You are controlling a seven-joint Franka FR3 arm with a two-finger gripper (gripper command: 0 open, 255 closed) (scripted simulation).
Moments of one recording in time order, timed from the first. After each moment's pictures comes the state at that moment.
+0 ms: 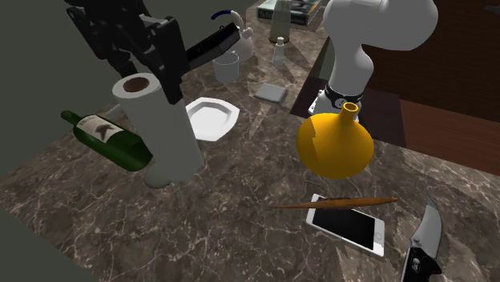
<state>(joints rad) -0.21 0.02 -0.37 -1.84 0.01 1.82 -0.50</state>
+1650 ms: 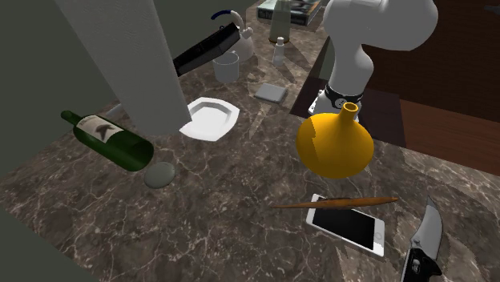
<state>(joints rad) -0.21 0.06 -0.38 -1.44 0.03 1.47 -0.51</state>
